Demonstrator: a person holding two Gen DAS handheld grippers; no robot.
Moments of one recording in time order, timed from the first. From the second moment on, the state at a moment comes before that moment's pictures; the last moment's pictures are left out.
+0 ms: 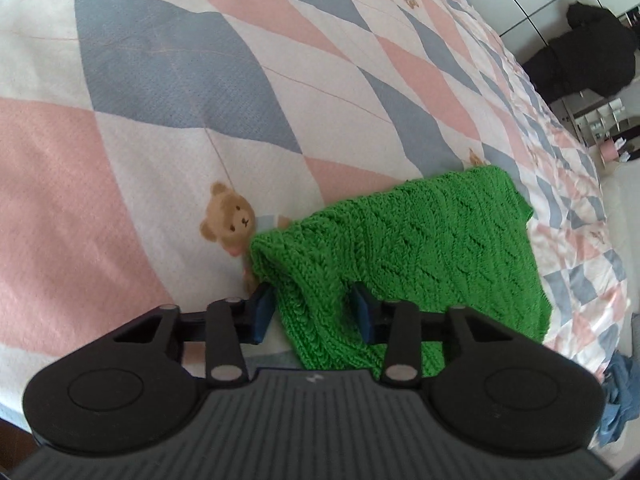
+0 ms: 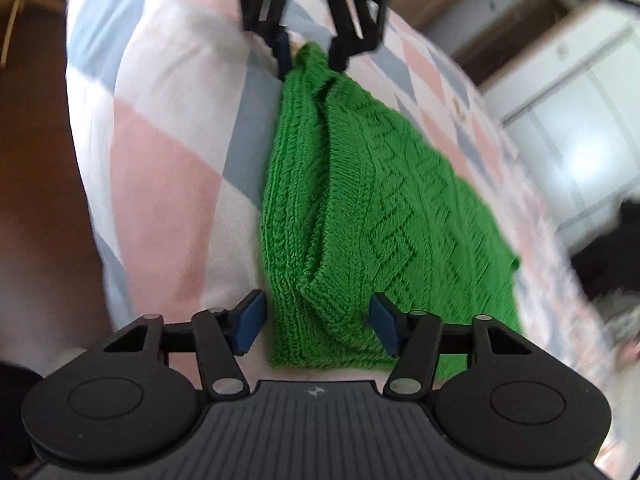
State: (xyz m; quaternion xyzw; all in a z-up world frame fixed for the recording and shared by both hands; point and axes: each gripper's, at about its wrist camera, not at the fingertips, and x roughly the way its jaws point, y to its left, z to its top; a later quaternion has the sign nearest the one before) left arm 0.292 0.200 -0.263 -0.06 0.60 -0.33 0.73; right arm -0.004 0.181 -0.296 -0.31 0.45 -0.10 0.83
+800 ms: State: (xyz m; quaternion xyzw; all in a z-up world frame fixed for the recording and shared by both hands) left arm 0.264 -0.105 -0.172 0.00 0.50 -0.47 0.72; right arm -0.038 -0.188 -0.196 0.30 0.38 -0.18 0.86
